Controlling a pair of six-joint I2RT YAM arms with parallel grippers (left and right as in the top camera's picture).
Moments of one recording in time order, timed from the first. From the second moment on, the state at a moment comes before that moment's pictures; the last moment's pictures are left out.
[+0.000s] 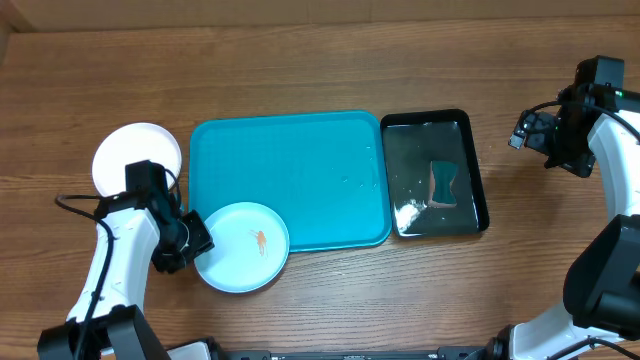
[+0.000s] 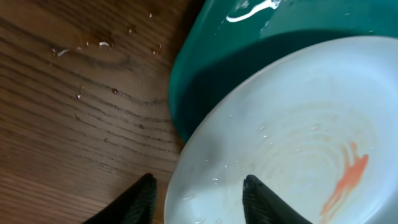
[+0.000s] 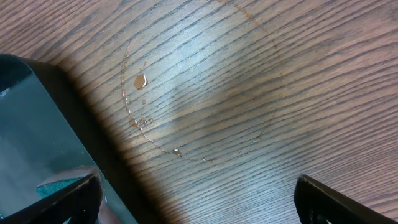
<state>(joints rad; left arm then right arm) 0.25 1.44 0.84 -0.99 0.08 -0.33 -0.26 1.80 1.46 -1.00 -0.02 0.20</state>
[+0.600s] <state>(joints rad) 0.25 1.44 0.76 -0.96 0.08 -0.34 -0.26 1.80 1.46 -1.00 -0.02 0.20</state>
